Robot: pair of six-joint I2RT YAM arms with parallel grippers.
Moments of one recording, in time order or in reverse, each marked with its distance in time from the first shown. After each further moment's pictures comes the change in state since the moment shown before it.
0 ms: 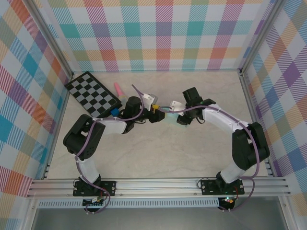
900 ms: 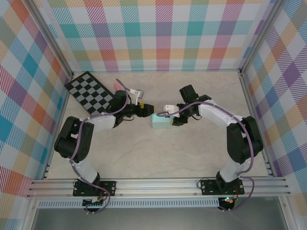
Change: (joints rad) left arm 0.159 -0.064 0.039 -0.261 0.088 -0.081; right arm 0.003 0.101 0.104 -0.072 -0.267 -0.329
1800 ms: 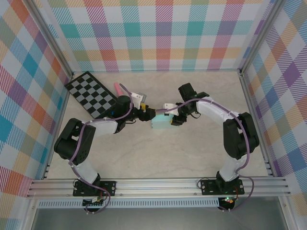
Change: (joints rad) left arm -0.055 -0.022 -0.094 0.138 -0.146 0.082; right arm -0.008 0.064 0.055 -0.037 -0.028 0.011
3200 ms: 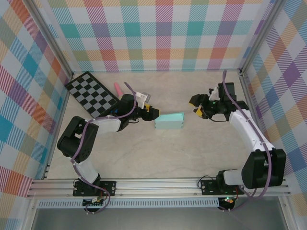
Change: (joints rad) left arm -0.030 0.040 0.064 -0.065 0.009 0.000; right arm -0.345 -0.414 -0.204 0.089 -0.275 1.963
